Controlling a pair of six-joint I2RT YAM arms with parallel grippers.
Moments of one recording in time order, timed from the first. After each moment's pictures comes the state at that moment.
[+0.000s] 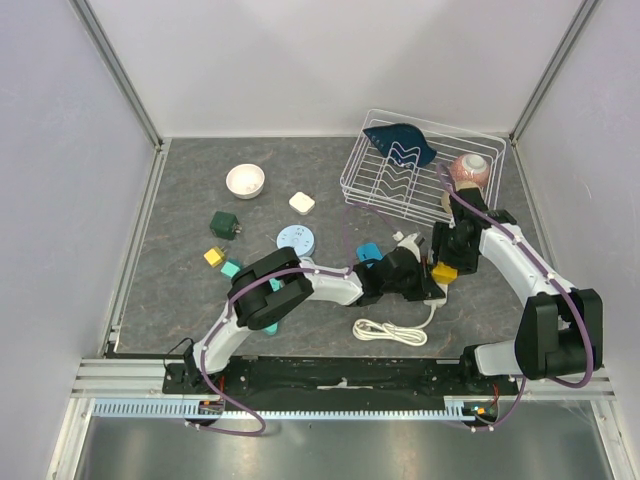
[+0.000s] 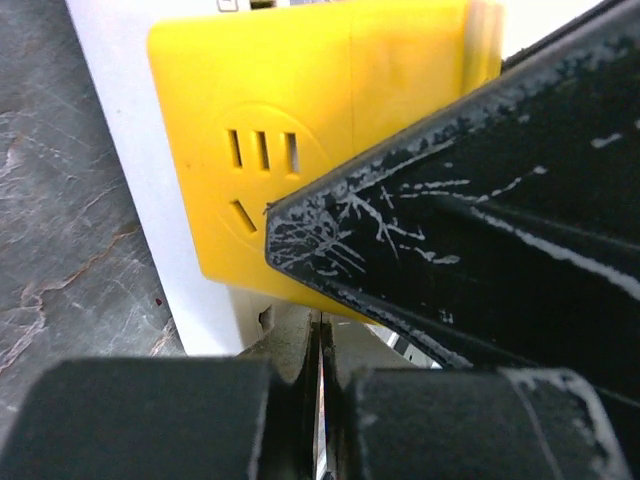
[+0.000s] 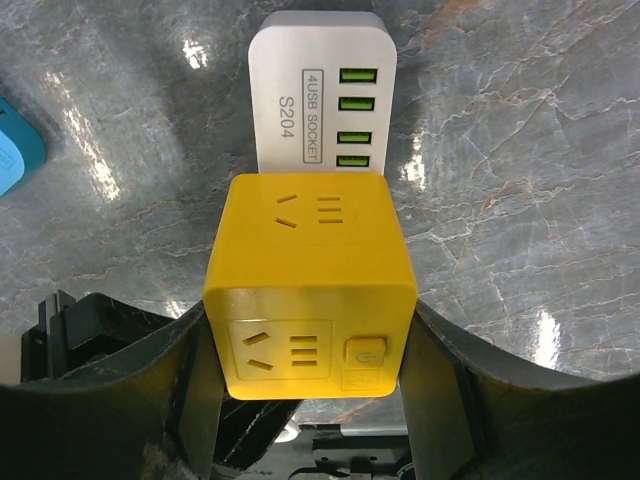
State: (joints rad) left arm -1.14 2.22 1.35 0.43 0.13 -1.08; right arm 0.12 1.37 0.96 -0.85 -0.02 0.34
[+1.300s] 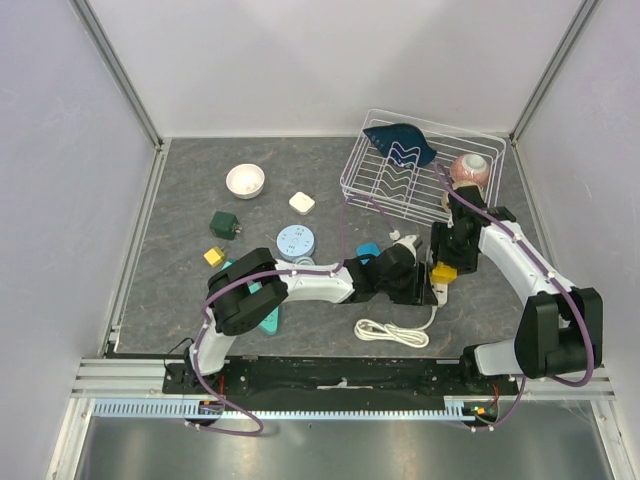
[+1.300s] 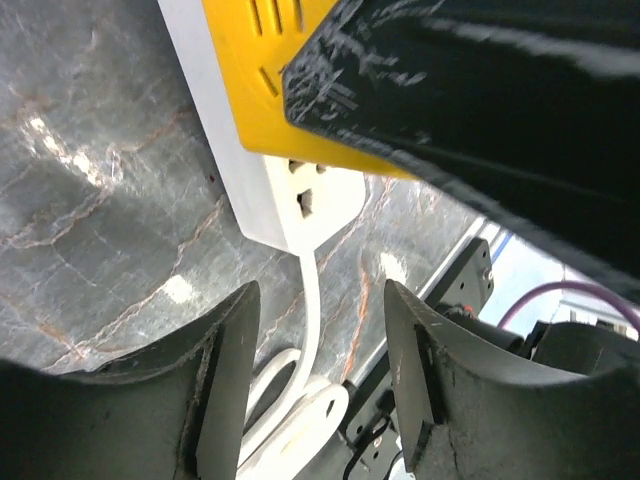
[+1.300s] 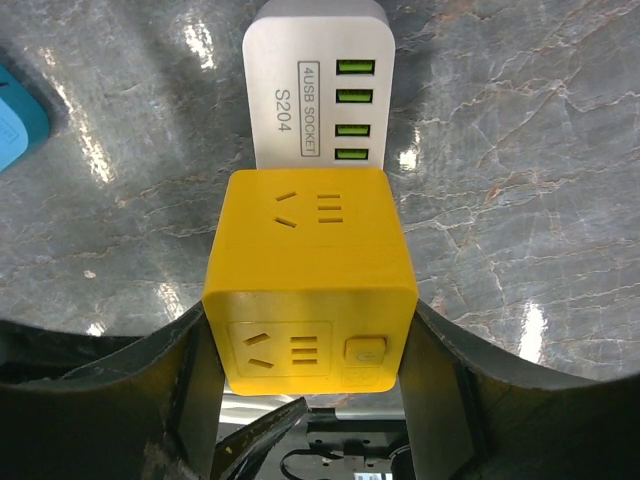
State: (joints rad) left arm -1.16 2.06 1.33 0.10 0.09 -0.95; right arm 0.13 1.38 0.98 -0.89 -0.01 0.32
